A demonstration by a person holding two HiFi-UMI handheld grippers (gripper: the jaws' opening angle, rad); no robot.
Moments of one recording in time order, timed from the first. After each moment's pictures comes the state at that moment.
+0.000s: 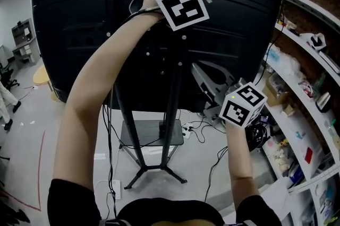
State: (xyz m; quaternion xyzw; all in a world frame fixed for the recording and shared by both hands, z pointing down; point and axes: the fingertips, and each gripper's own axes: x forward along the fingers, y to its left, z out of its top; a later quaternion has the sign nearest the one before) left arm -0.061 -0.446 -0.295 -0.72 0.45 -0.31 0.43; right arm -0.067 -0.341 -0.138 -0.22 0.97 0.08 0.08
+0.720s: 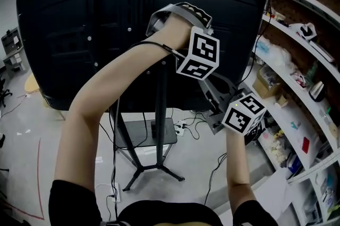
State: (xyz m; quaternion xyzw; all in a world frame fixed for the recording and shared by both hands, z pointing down) left arm 0.028 -0.476 -0.166 -0.48 0.30 -0.53 0.63; right arm 0.005 -0.354 -0.102 -0.29 0.95 0.03 0.10
